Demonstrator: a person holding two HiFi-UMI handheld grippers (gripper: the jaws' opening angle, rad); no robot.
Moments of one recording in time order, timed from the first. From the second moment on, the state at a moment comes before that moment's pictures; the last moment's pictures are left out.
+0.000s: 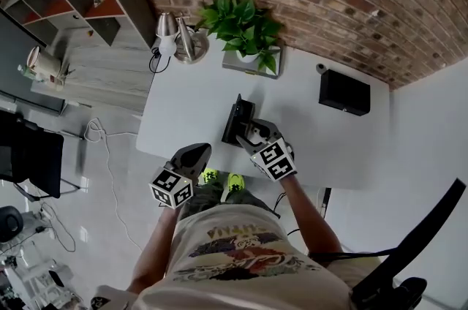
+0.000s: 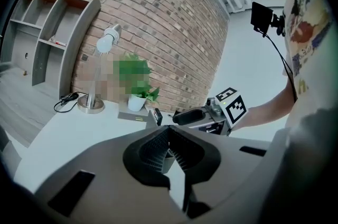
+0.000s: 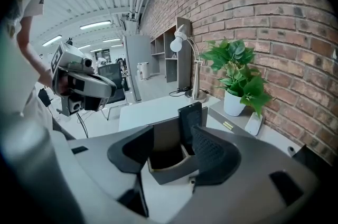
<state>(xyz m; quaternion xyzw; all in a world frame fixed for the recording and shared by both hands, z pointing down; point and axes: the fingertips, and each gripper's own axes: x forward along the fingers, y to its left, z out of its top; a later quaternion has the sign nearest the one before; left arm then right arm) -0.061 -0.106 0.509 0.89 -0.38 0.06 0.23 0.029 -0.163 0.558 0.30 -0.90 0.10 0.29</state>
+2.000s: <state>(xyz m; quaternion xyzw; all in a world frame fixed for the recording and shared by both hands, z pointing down) -0.069 -0.139 0.536 0.89 -0.36 0.08 0.28 0.009 -0.210 0.591 0.13 -0.93 0.05 0.35</state>
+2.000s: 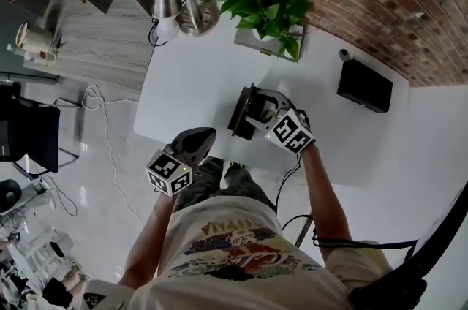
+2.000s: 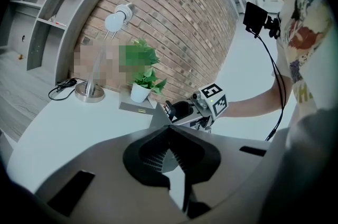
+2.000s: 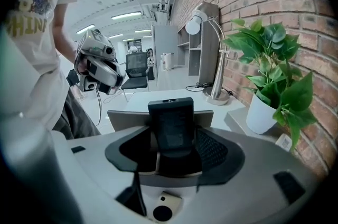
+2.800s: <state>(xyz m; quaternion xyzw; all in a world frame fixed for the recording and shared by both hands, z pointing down) -0.072 -0.143 0.541 0.88 -0.36 0.08 0.29 -0.005 -0.214 0.596 0.10 -0.95 0.06 0.30</state>
